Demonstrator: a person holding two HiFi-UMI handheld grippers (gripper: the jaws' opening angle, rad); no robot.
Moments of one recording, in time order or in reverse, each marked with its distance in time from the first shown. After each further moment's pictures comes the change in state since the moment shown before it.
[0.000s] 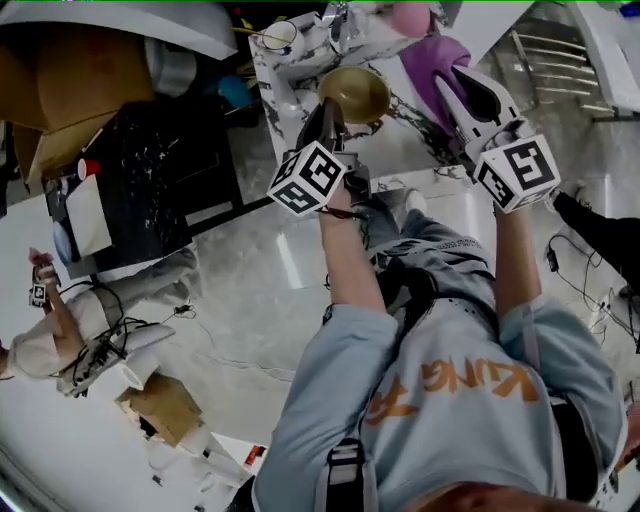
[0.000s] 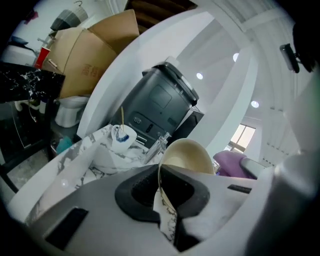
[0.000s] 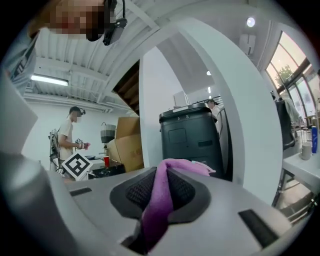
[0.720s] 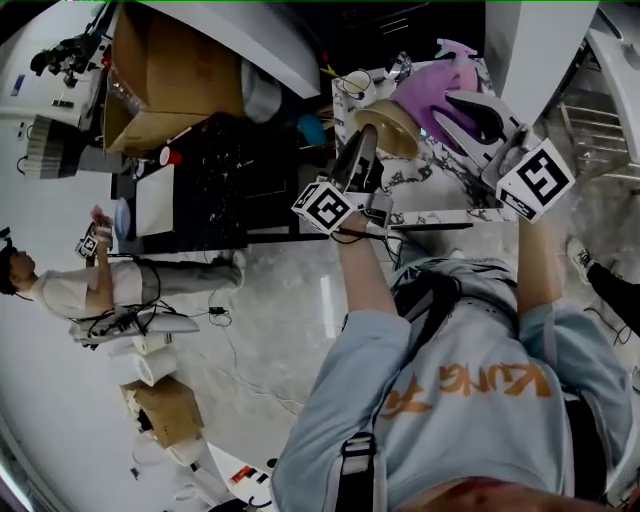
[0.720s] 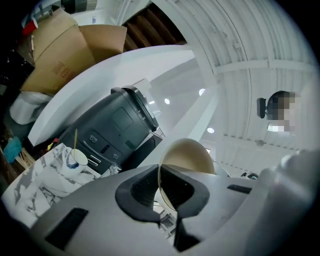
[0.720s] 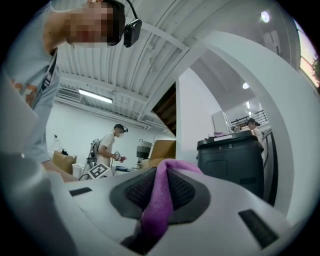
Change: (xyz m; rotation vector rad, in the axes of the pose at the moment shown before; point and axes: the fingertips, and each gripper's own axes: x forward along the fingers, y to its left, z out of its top) left arm -0.068 -0.080 0.085 -0.012 -0.231 -0.491; right arm -0.007 0.080 0.108 -0.193 -0.234 0.437
